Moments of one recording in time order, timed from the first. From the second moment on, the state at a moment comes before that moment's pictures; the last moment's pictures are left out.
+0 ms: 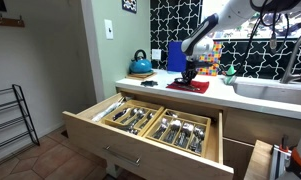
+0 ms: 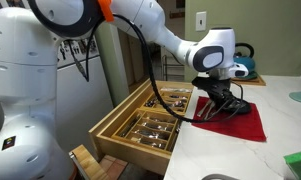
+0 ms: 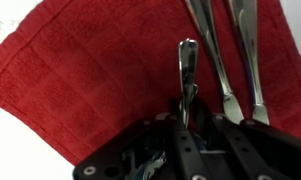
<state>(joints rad) -0.26 0.32 -0.22 -1.86 0.11 2.34 -0.20</state>
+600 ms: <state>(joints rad) -0.26 0.32 -0.22 -1.84 0.08 2.34 -0.18</state>
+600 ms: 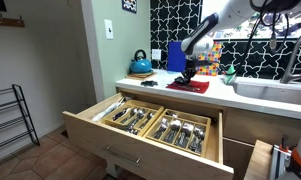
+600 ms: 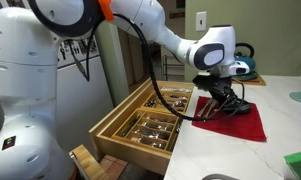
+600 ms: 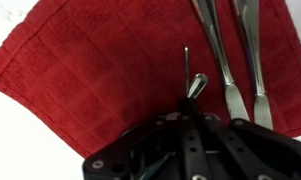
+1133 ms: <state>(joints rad) -0.26 0.31 -0.21 -1.83 0.08 2.34 -0.17</state>
